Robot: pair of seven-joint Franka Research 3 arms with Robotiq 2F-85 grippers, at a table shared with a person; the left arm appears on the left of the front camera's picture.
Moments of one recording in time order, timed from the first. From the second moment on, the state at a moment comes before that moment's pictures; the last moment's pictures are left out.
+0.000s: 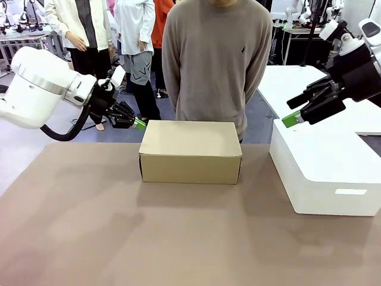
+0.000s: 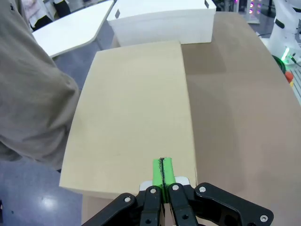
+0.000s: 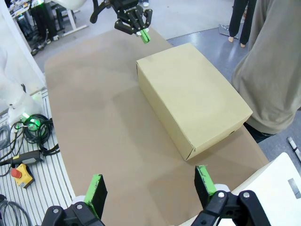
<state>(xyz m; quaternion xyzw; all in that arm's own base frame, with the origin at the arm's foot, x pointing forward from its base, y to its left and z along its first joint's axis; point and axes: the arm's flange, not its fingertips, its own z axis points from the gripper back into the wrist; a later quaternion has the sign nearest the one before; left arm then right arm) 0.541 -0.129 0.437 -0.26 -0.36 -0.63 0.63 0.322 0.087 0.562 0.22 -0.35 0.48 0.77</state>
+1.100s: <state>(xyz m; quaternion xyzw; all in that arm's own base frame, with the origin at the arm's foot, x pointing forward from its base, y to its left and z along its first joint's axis) 0.531 -0.130 0.460 -0.23 -0.34 -0.64 0.65 0.326 0.096 0.564 0.21 -0.34 0.49 0.77</state>
